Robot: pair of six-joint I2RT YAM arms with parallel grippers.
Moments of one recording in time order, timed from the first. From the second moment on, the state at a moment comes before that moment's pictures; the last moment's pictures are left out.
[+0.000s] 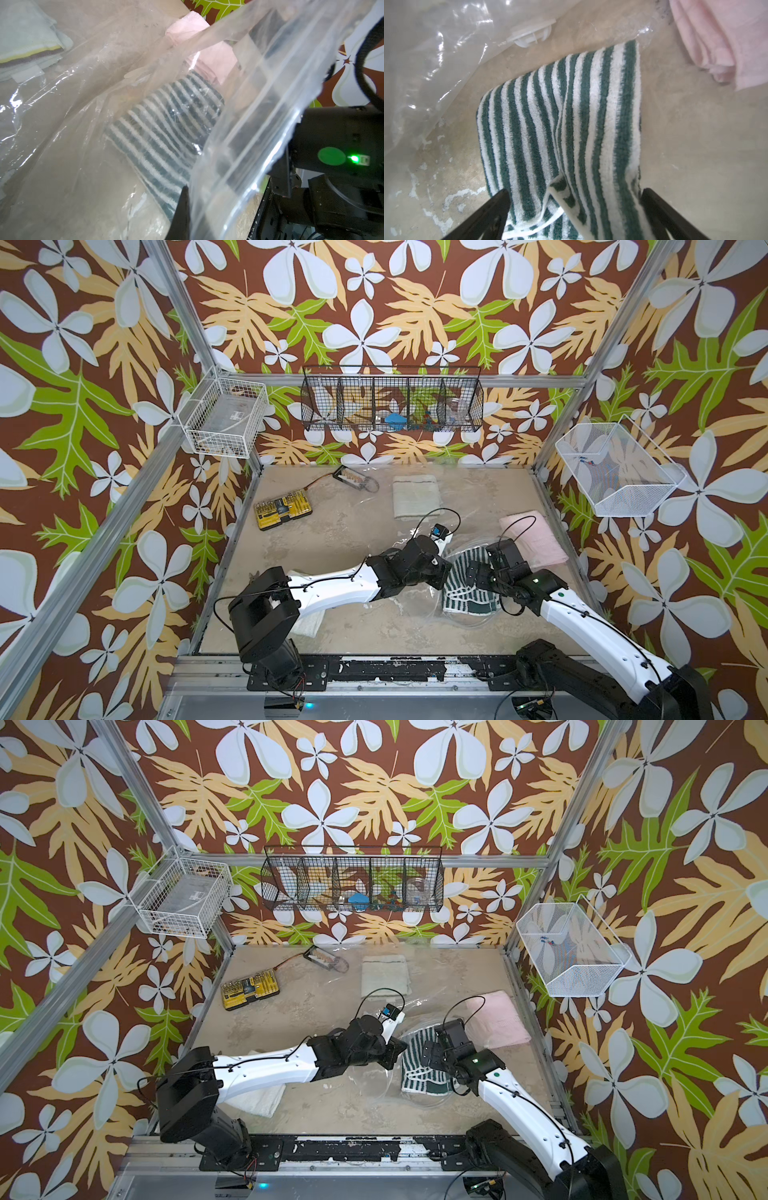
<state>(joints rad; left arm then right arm) -1.04 1.62 1.06 -0.01 0.03 -0.49 0.41 1.00 0.62 -0.67 0.16 0.61</state>
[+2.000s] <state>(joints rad) -1.07 1.64 1.10 -0.06 0.21 -0.31 0.44 1.31 0.35 0.25 -0.23 0.83</state>
